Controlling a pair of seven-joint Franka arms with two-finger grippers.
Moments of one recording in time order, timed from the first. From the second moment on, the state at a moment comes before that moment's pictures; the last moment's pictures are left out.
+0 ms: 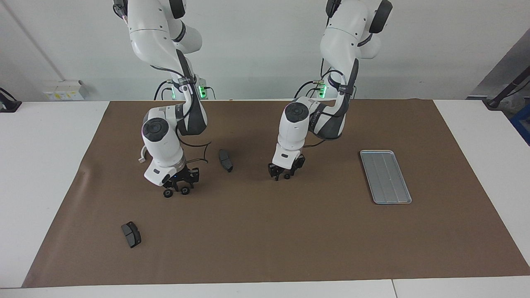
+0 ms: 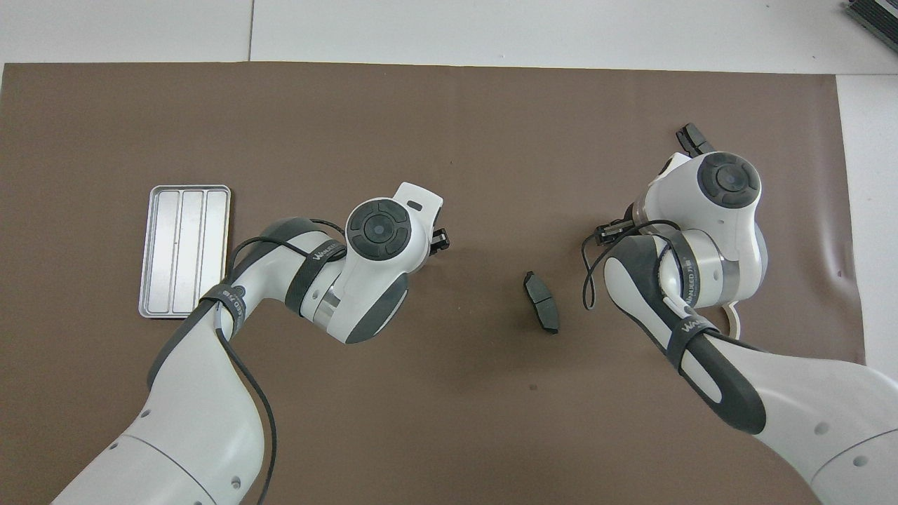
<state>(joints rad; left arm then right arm) -0.48 0.45 -0.15 -1.84 0.09 2.37 -0.96 0.18 0.37 -0.05 -1.96 0.00 2.34 -0.07</state>
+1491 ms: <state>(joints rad) -0.48 0.44 -0.14 -1.85 0.10 2.37 -0.96 0.19 0.35 -0.05 -1.95 0.03 2.37 -0.04</state>
